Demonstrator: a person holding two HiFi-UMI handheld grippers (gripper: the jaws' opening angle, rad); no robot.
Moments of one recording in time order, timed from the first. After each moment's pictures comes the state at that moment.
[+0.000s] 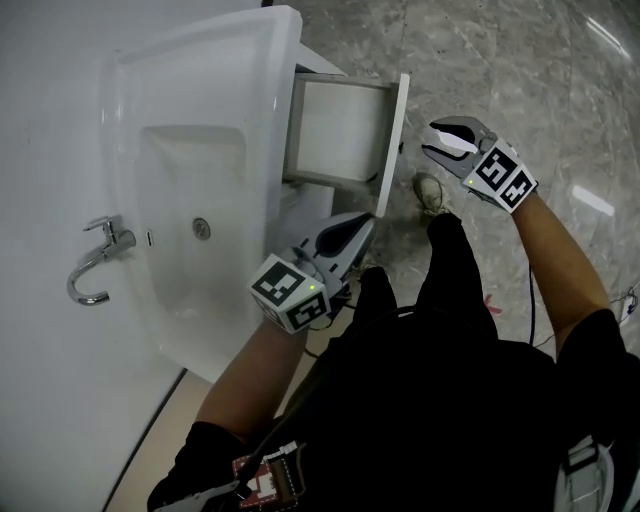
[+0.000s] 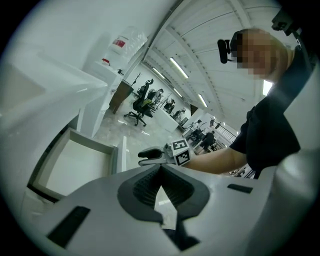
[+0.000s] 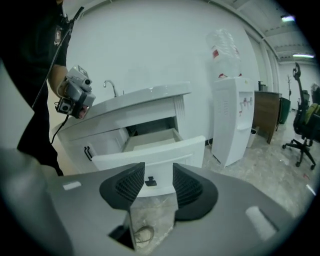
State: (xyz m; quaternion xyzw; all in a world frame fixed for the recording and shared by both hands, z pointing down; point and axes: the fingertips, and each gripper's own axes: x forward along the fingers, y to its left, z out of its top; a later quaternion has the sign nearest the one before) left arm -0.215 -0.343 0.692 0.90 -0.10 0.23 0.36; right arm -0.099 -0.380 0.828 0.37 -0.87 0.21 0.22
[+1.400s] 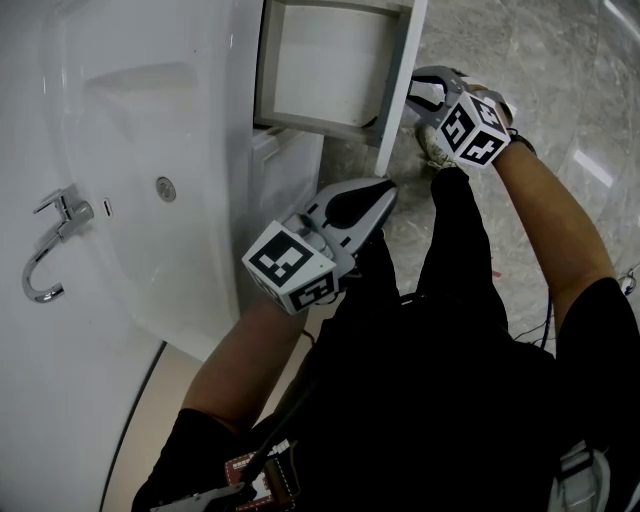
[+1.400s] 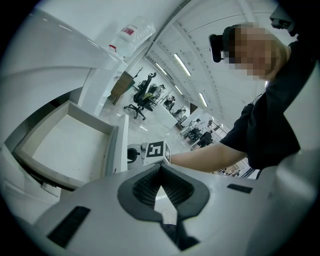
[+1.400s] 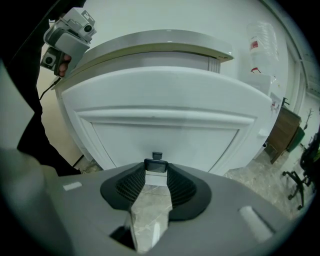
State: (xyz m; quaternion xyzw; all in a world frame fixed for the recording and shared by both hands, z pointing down) left arm -0.227 -0.310 0.775 0.89 -0.08 0.23 0.39; right arm -0.171 -0.389 0.963 0.32 -0.87 0.14 0.36
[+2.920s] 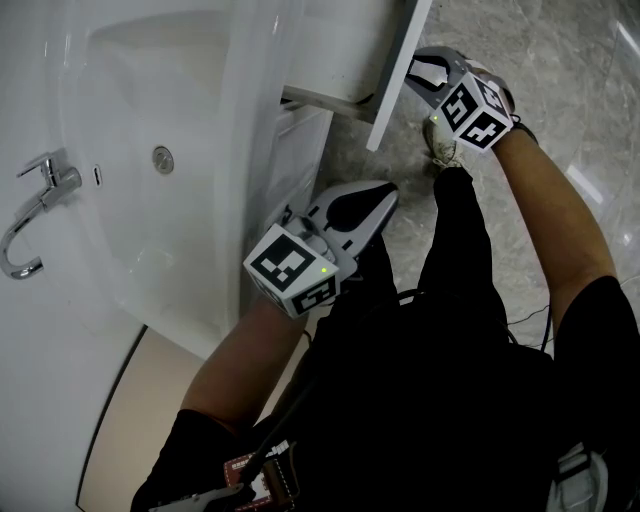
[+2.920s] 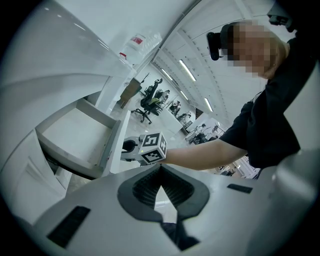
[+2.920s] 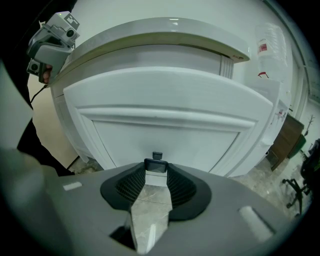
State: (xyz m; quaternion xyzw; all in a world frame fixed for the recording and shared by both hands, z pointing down) left arm -0.280 -0.307 0.781 0.88 -0.12 0.21 0.40; right arm -0.214 -0.428 0.963 0.32 -0.87 0.12 0.37
